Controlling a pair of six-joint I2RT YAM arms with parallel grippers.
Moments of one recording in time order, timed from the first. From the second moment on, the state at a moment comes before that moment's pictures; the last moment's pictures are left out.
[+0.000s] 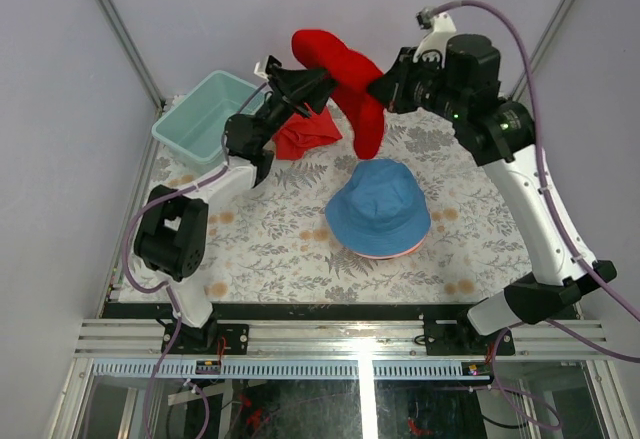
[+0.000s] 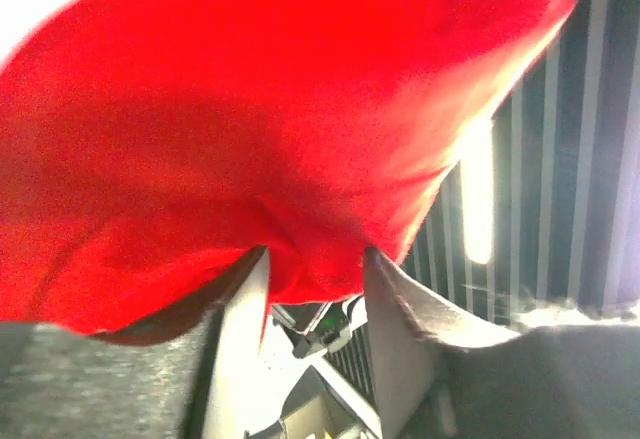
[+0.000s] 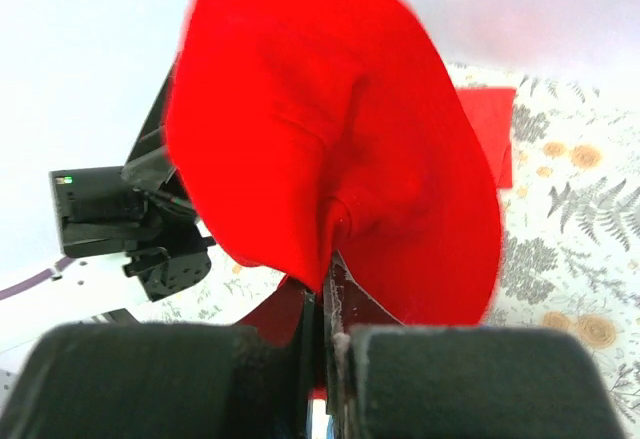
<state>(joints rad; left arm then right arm) -0.39 1.79 1.25 1.29 0.45 -2.10 0.49 1.49 1.92 -0.67 -0.21 0.36</state>
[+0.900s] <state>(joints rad) -0.35 1.69 0.96 1.48 0.54 -2.06 0.49 1.54 2.25 -0.92 -0.31 0.56</state>
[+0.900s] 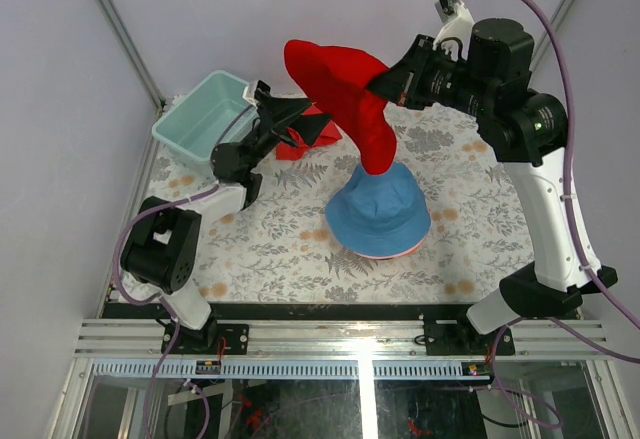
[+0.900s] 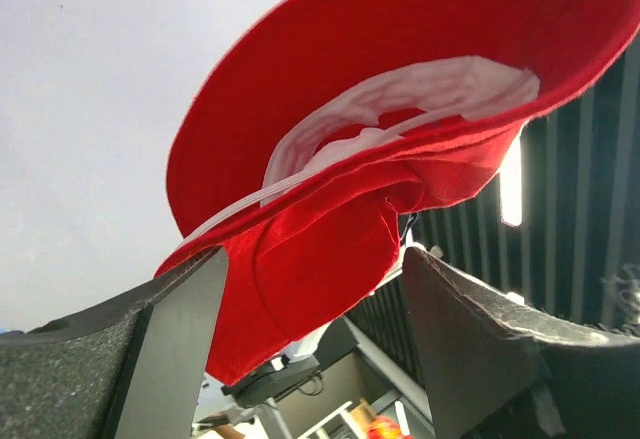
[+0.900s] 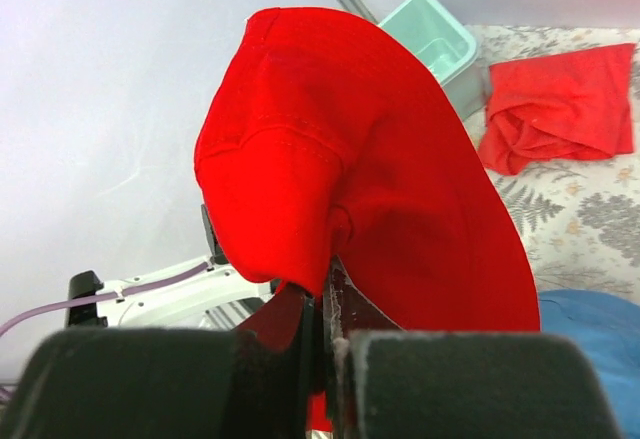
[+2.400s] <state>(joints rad) -0.14 1.64 1.05 1.50 0.64 -1.86 0.48 1.53 2.12 -0.77 -0.44 0.71</state>
